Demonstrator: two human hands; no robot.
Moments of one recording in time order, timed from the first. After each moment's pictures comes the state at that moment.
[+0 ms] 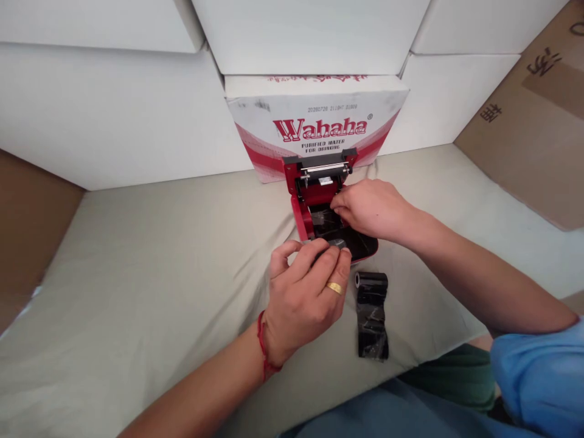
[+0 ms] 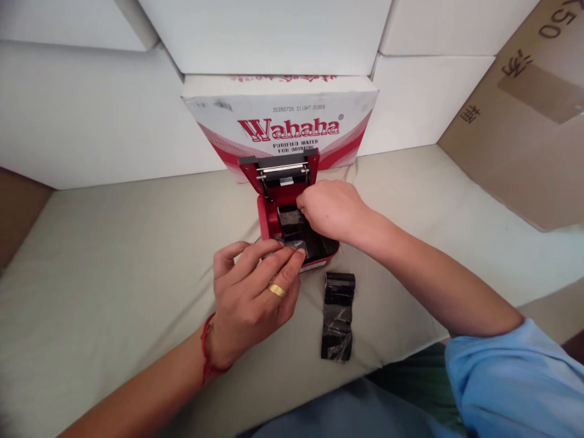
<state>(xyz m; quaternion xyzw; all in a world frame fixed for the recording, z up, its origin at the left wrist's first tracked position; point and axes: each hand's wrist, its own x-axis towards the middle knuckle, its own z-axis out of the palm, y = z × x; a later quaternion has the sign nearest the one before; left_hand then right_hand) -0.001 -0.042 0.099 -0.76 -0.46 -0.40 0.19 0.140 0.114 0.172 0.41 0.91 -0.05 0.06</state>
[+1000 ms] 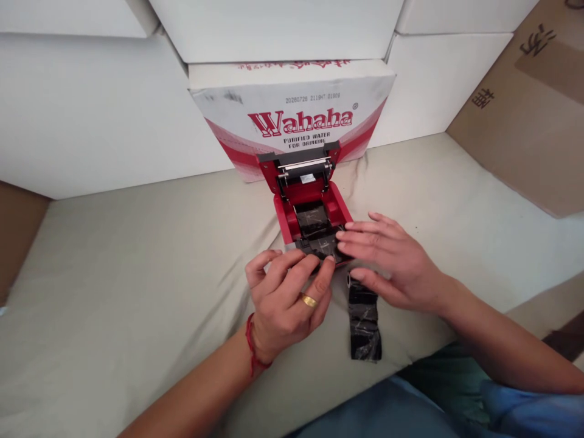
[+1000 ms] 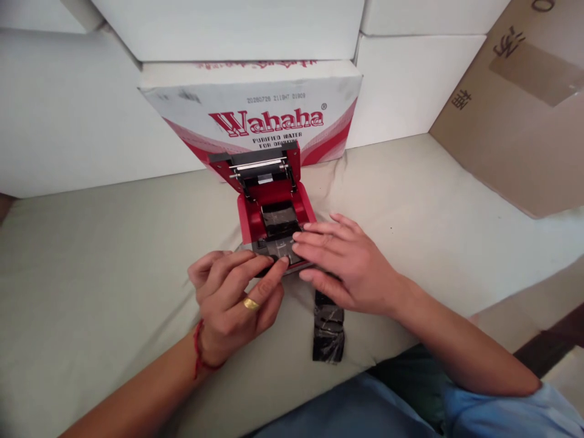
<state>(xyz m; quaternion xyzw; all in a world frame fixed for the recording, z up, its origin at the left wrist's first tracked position) -0.008 -0.043 0.073 -0.75 -0.47 -0.43 0.17 0.234 0.037 0.121 0.24 0.93 -0.11 -0.26</state>
